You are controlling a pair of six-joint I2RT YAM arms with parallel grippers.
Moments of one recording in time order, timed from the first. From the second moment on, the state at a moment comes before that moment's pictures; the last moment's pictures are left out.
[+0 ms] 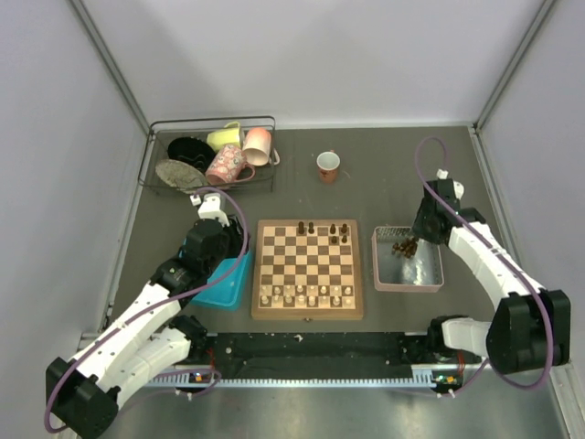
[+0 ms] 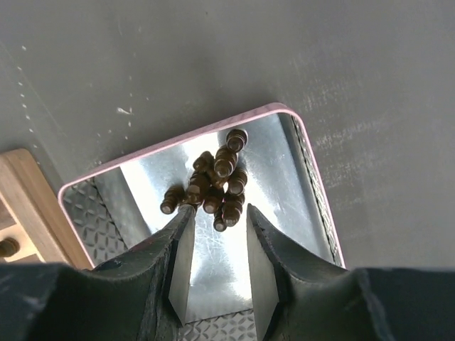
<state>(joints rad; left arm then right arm) -0.53 0.78 0.57 -0.29 -0.22 -0.50 0.14 1.20 0.84 -0.62 0.23 0.49</state>
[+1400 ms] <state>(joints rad) -0.53 0.77 0.56 -0.29 -0.22 -0.51 0.13 1.14 0.84 -0.66 0.15 0.49</state>
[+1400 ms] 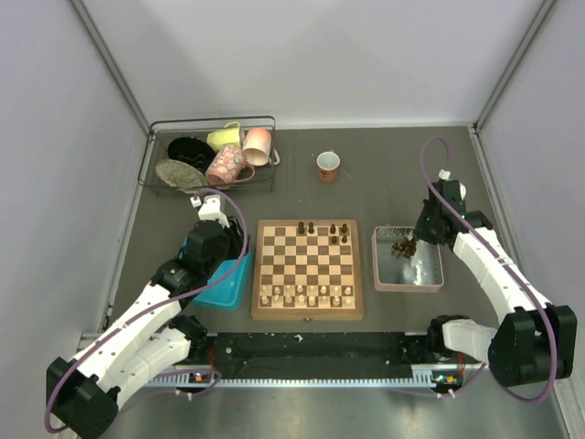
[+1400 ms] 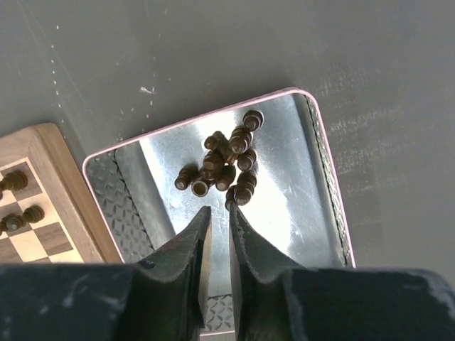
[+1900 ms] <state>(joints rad) -0.53 0.77 0.55 -0.29 -0.22 -0.52 0.13 1.25 0.80 -0.64 0.16 0.48</state>
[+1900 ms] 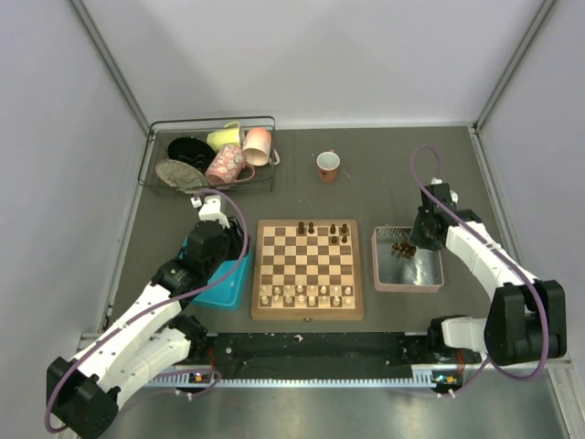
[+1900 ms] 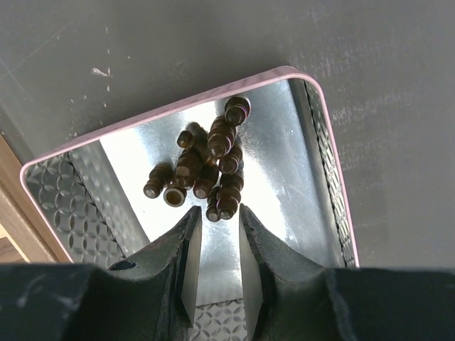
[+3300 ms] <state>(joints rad) -0.53 0.77 0.55 -0.29 -0.22 -0.52 0.11 1.25 0.77 -0.60 0.15 0.49</state>
